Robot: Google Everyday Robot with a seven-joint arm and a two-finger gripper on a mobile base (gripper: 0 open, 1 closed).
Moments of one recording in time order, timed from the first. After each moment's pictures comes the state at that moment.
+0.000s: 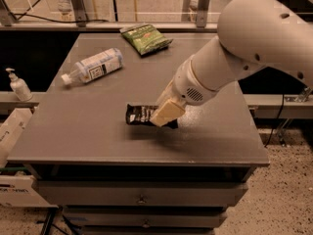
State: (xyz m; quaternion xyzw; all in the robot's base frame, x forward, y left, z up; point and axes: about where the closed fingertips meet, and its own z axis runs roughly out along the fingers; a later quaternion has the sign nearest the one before) arm 0.501 -0.021 0.862 -0.58 0.75 0.15 0.27
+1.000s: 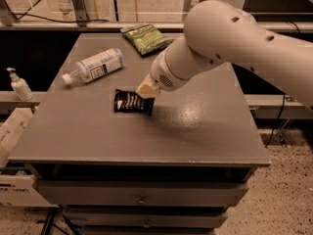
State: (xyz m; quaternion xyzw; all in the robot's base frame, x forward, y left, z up) arm 0.571 0.021 0.859 -0.54 0.77 0.13 0.32
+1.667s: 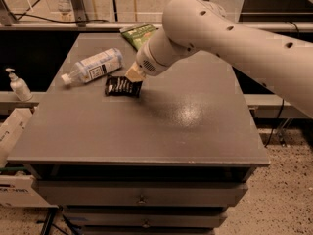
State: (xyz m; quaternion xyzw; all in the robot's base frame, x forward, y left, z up) arm 0.638 0.056 0.859 -0.52 0.77 0.13 0.34
